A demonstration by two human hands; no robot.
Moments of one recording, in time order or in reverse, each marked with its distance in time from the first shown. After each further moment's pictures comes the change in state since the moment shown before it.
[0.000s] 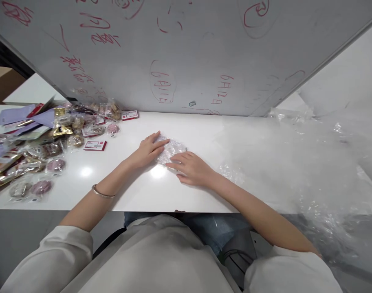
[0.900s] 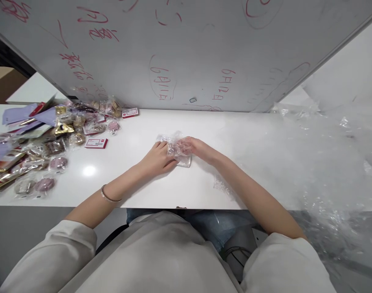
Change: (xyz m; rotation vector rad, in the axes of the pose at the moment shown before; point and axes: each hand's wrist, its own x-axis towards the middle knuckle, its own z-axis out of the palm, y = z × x) left_hand -0.008 0.042 0.024 0.375 0.079 0.391; right_hand 0.032 0.027 -0.027 1.232 0.048 0.820
